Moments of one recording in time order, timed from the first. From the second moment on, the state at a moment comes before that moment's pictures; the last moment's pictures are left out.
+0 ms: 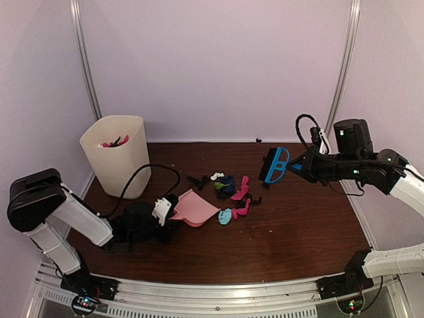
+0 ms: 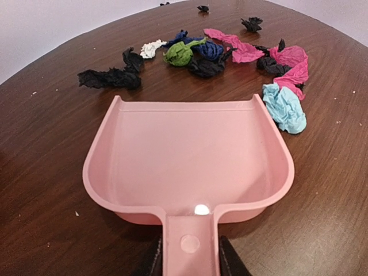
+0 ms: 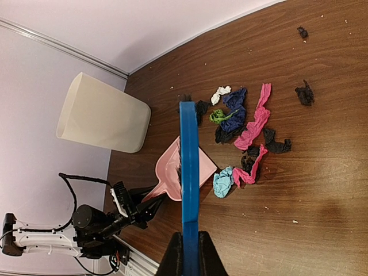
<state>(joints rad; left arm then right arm) -0.90 1.62 0.33 0.79 -0.16 -0.07 0.64 0.98 1.05 -0.60 -0.11 0.86</state>
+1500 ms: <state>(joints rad) -1.13 0.98 0.40 -0.11 -0.29 -0.27 0.43 1.42 1.40 -0.81 -0.07 0.27</state>
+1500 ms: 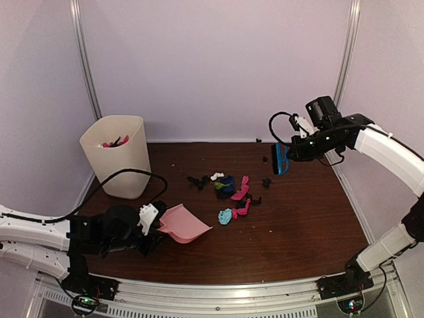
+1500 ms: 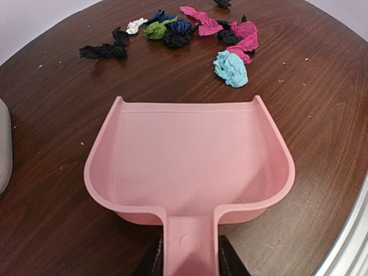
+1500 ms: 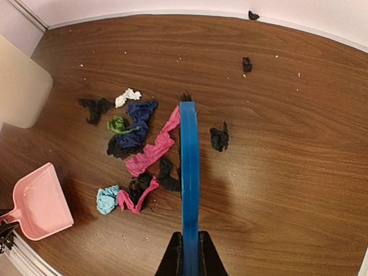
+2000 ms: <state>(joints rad) -1.16 1.22 0.54 -0.12 -0.24 -0.24 0.43 1.49 1.36 -0.86 0.02 0.16</state>
